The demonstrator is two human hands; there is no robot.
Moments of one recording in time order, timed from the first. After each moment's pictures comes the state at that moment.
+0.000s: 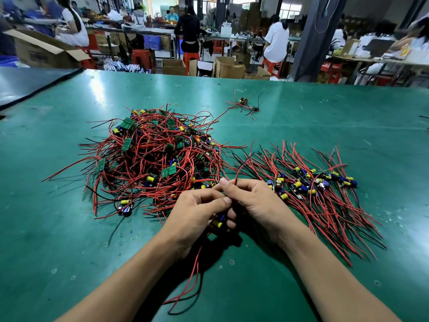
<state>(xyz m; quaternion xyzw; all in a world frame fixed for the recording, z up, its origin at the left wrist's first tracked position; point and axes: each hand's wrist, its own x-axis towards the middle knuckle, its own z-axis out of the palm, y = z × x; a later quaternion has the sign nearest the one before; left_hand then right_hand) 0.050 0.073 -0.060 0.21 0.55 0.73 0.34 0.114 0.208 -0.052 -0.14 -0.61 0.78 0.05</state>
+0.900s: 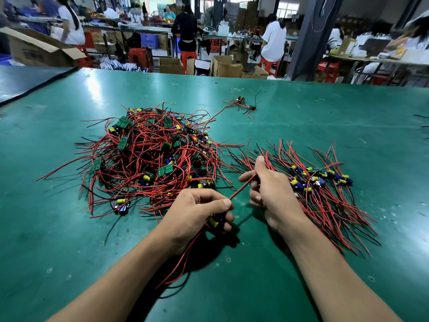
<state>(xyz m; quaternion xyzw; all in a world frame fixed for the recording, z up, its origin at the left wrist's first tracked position) 0.050 0.073 -0.053 0.23 0.58 0.69 0.36 0.102 0.242 -0.059 -0.28 -0.63 0.68 0.25</state>
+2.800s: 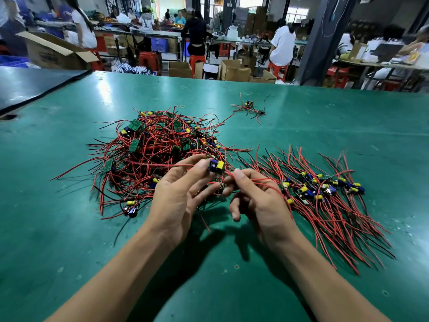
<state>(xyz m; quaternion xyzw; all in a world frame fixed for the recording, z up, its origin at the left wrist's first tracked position) 0.029 0.066 -0.034 0.13 0.42 0.86 0.24 0.113 0.192 -0.041 -0.05 -0.59 0.78 0.21</state>
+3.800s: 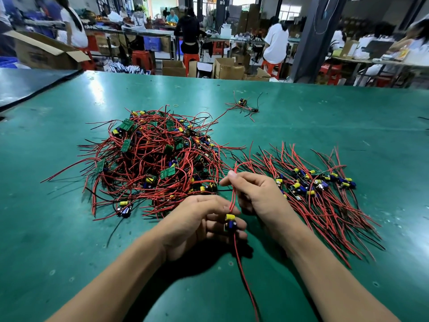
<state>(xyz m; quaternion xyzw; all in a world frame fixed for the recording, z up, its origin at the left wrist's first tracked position) 0.047 0.068 -0.049 0.21 0.54 0.66 0.48 0.115 0.216 -0.045 -0.13 -0.68 0.71 0.17</state>
